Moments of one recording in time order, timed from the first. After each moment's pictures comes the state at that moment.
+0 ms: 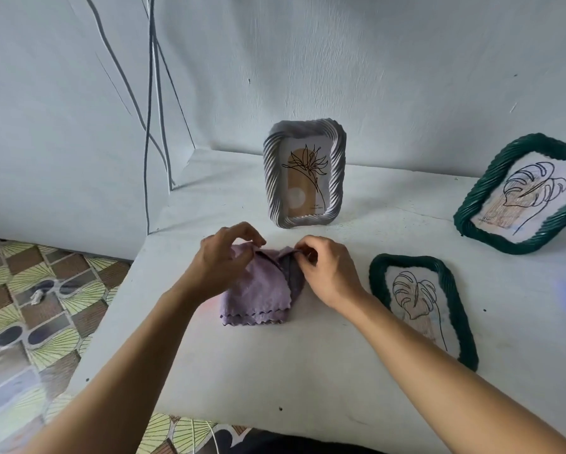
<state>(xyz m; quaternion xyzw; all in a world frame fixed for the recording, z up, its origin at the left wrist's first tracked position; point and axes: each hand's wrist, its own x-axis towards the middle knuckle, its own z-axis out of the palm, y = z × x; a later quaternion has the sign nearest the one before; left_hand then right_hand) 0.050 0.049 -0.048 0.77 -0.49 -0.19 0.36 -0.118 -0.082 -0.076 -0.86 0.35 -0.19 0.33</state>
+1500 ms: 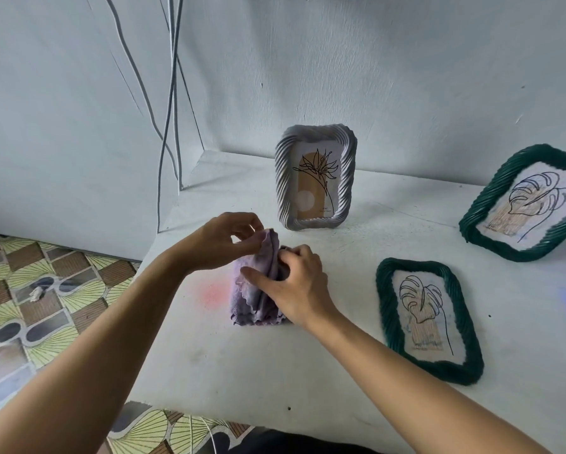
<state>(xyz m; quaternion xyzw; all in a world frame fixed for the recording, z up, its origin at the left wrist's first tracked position) 0.086 0.043 -0.018 0.71 -0.56 -0.29 0.32 -0.090 -0.018 -0.052 -0.83 0.39 -0.09 0.39</state>
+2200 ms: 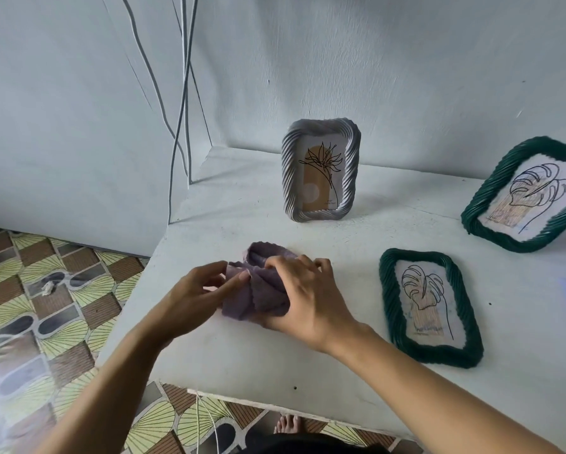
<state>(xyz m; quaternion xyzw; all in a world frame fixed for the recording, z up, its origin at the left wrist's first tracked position) 0.038 0.141 -0.036 0.74 -0.40 -0.35 0.42 -0.124 0.005 -0.053 -0.95 0.20 -0.14 0.20</state>
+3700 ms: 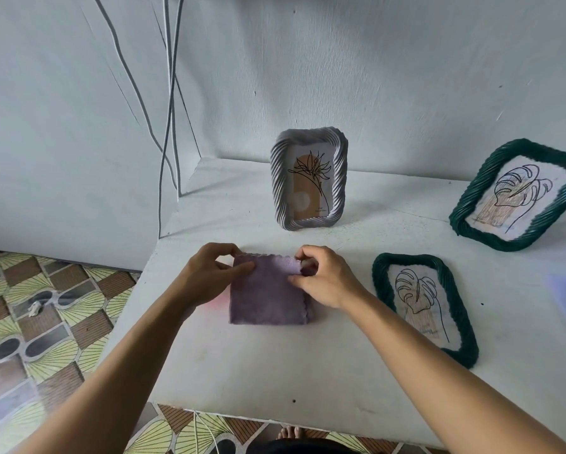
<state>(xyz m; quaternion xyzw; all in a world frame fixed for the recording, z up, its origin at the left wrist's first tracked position) 0.058 0.086 -0.037 0.80 -0.34 -0.32 0.38 -0.119 -0.050 -0.041 -0.82 0.37 -0.10 0.42</state>
